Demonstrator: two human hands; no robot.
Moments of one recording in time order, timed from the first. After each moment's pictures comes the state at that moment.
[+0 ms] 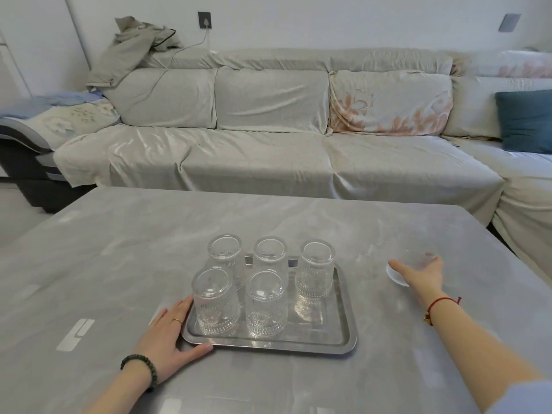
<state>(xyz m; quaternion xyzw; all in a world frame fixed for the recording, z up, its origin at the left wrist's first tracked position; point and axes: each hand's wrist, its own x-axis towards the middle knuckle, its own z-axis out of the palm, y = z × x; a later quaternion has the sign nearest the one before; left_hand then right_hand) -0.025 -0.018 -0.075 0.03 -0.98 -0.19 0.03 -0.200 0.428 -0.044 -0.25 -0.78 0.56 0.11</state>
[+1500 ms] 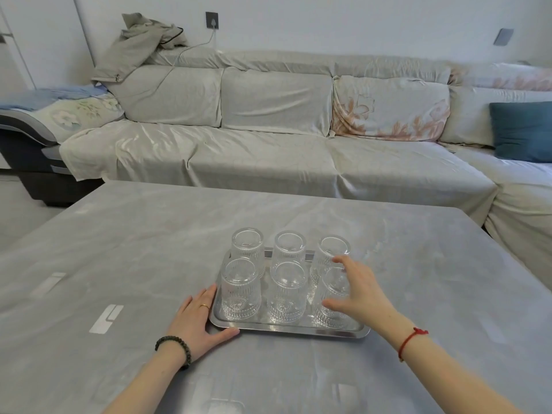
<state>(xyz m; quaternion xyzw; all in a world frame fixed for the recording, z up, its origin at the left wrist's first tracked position) -0.023 -0.018 -0.074 0.02 -0.98 -0.21 0.01 -0.083 0.288 0.006 0.14 -0.95 0.29 0.01</state>
